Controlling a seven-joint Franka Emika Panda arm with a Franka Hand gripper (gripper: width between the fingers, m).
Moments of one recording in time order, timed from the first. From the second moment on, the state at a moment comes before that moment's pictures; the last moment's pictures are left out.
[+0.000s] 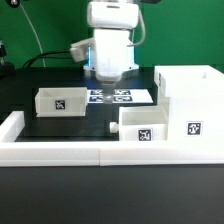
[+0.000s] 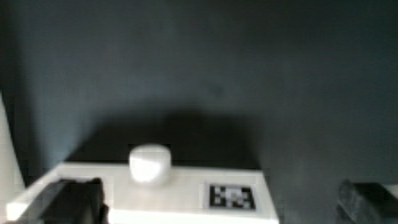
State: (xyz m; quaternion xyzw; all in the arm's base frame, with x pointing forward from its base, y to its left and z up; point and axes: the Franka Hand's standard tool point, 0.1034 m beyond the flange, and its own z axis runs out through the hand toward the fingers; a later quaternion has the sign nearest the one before) arm 0.532 -0.045 0.062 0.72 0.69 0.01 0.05
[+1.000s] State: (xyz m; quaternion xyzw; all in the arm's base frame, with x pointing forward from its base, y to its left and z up) arm 0.527 -0.058 0.006 0.72 0.69 0.05 -0.05
